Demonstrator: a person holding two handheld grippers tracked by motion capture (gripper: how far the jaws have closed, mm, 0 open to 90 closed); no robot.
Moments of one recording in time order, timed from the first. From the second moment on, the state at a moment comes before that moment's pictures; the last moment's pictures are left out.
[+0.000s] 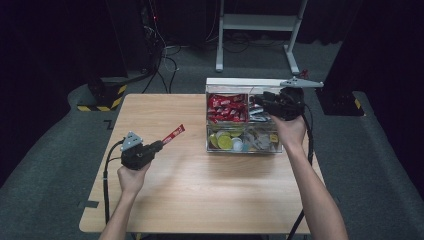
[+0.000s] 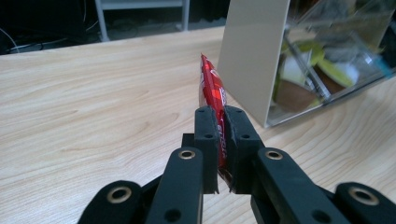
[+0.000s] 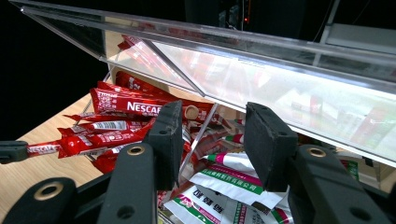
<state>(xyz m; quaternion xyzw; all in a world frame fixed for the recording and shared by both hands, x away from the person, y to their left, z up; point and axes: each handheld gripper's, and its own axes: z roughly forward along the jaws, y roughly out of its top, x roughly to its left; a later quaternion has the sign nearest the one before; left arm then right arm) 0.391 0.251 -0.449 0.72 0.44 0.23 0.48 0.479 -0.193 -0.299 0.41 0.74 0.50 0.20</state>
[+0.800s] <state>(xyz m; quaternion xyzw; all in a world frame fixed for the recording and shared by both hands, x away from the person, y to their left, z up) 0.400 0.239 -0.496 0.73 0.47 0.23 0.44 0.479 -0.195 -0.298 0.40 0.74 0.50 0.20</state>
